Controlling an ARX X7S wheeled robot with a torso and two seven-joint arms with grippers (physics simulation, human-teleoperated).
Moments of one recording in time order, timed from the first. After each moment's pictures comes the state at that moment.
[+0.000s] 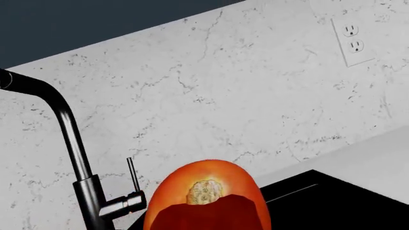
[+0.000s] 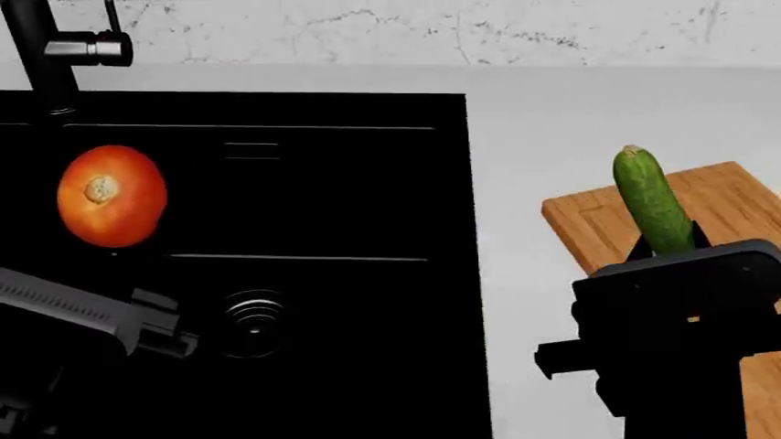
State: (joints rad) left arm -0.47 -0.49 0.45 0.29 -0.24 -0.24 -0.30; right arm 0.55 0.72 -0.43 -0.55 0.44 0.88 0.64
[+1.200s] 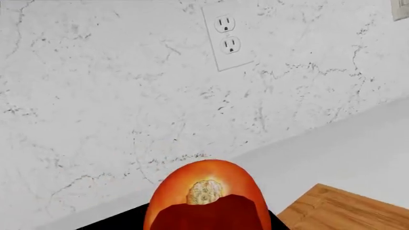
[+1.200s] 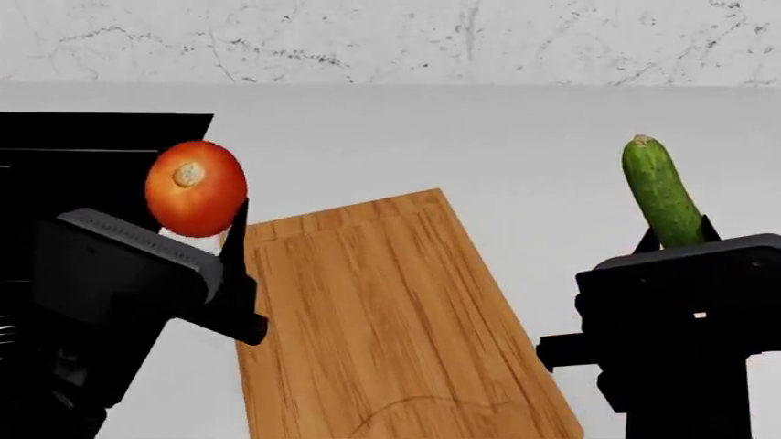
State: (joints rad) left arm -0.63 -0.38 0.51 0.31 -0.35 -0.56 -0.28; right arm 0.56 0.71 -0.40 -0.59 0.46 0.95 0.67
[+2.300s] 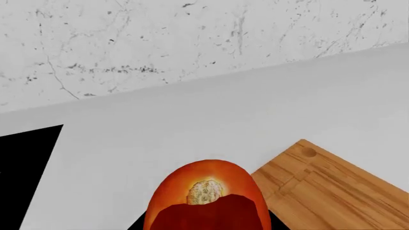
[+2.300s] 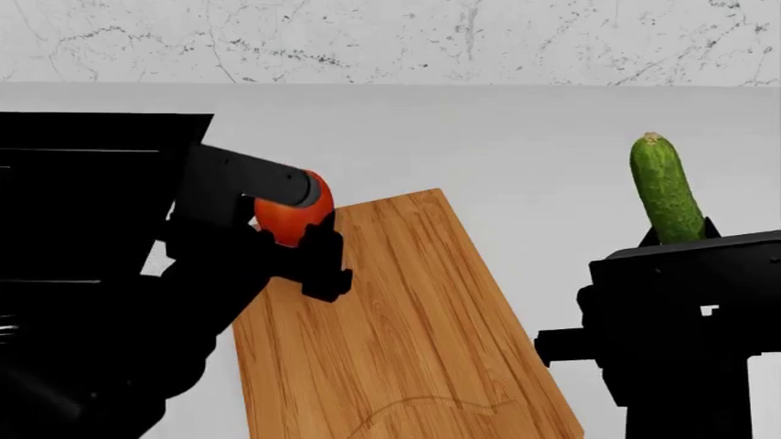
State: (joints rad) left arm -0.95 -0.10 0.51 -0.38 -0.49 -0.65 -0.16; right arm 0.56 0.68 -0.35 -0.60 0.52 0.98 0.69
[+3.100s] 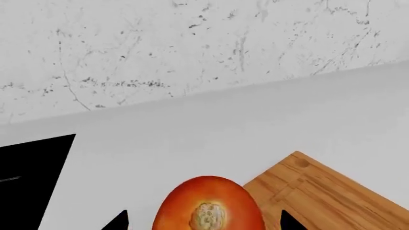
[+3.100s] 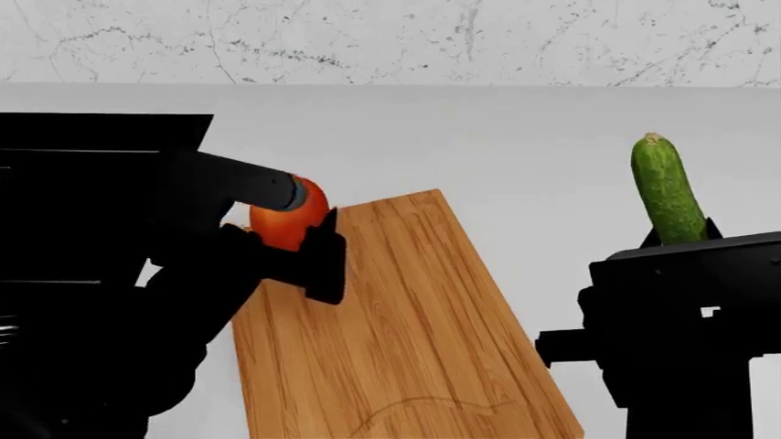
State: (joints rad) left arm -0.90 -0.14 0.51 -0.24 -0.54 -0.65 -0.23; right arm 0.56 0.68 -0.35 -0.61 0.52 0.99 0.69
